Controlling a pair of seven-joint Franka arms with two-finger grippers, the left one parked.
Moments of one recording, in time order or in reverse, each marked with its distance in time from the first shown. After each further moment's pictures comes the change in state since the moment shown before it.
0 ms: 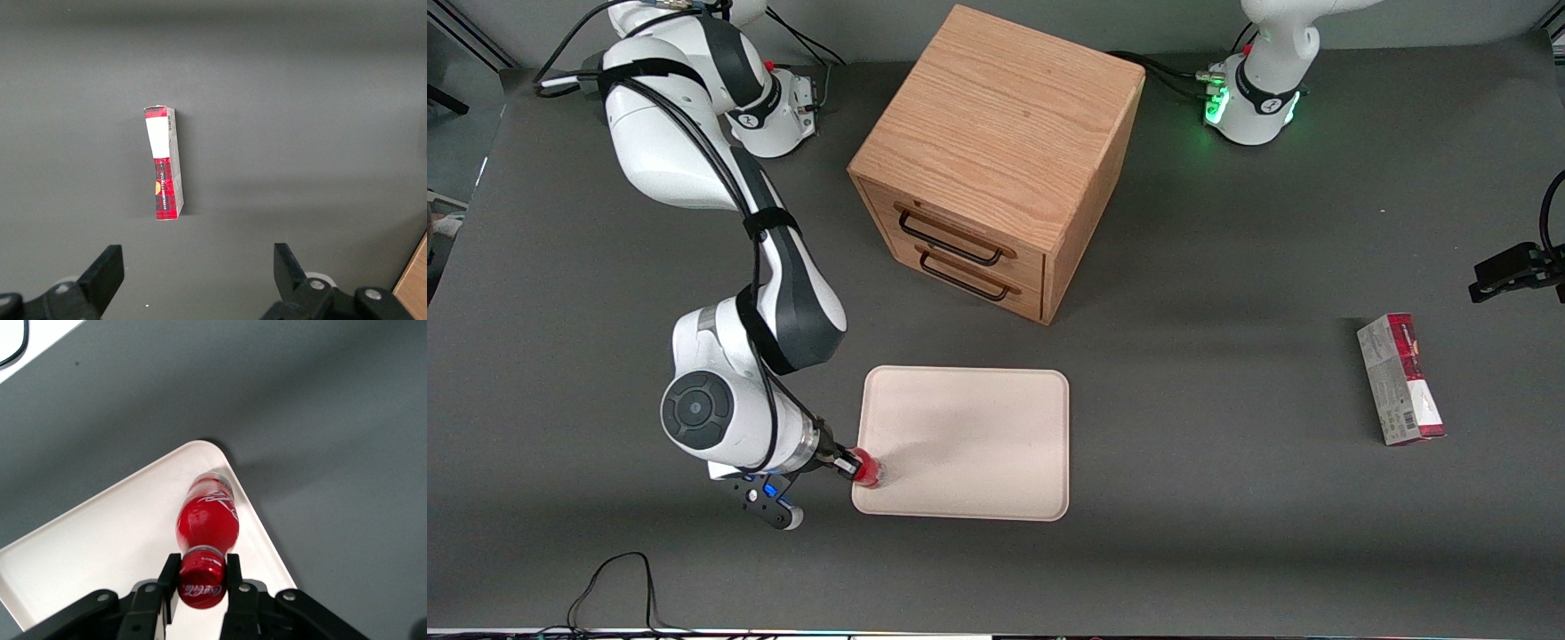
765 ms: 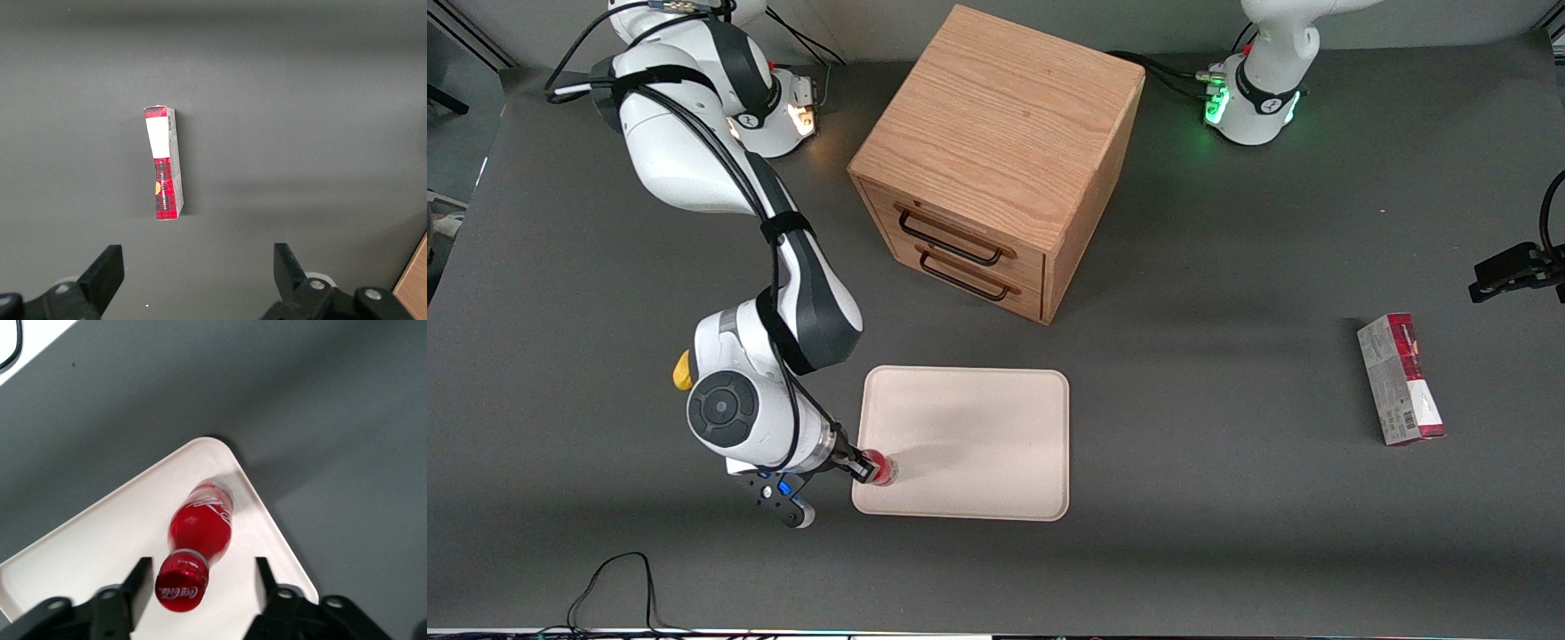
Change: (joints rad) arm 0.016 0.019 0.000 0.002 -0.009 0.033 0.050
